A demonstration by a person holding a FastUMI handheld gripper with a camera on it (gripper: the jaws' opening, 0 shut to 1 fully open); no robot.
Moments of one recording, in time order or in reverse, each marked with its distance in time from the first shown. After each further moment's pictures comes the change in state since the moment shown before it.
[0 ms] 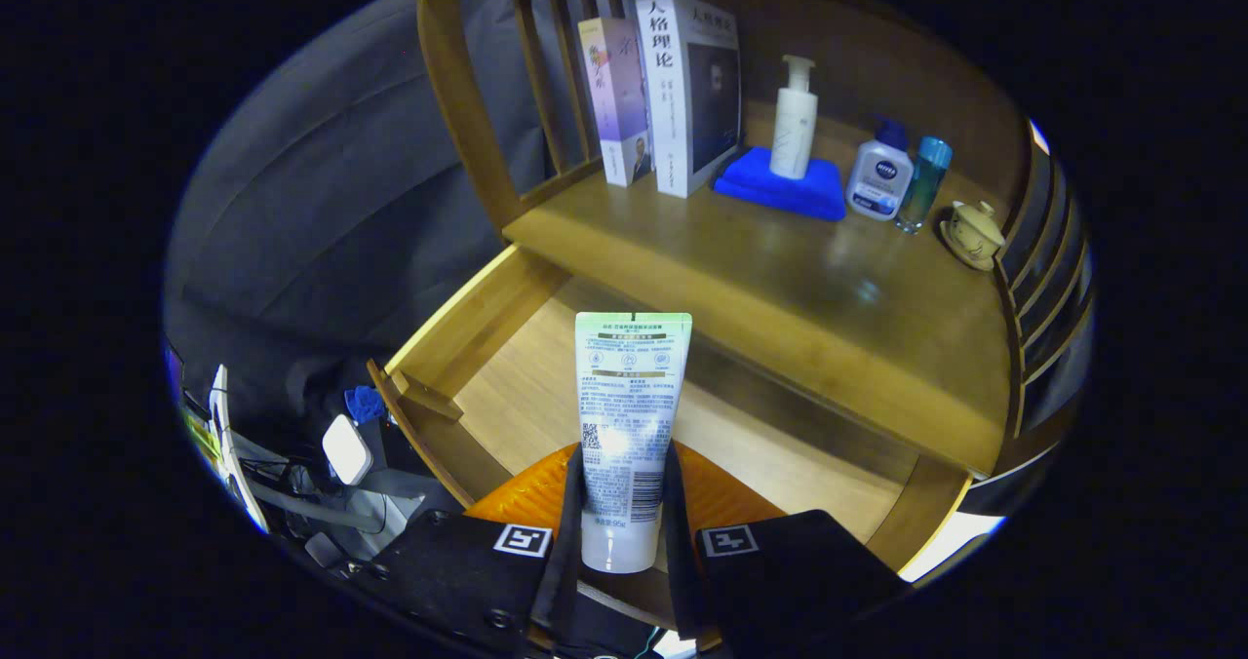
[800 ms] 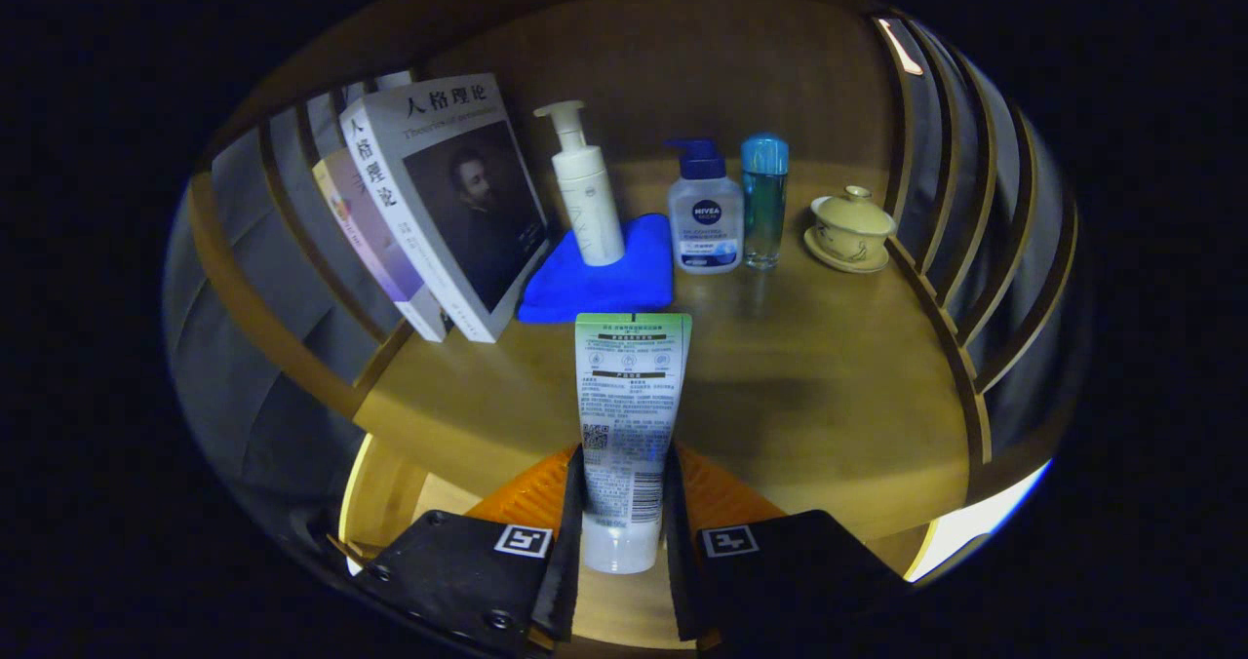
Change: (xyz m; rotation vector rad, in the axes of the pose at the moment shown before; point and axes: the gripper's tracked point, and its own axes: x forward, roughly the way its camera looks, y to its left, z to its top) arm 0.042 -0.126 0.087 0.373 -0.182 -0.237
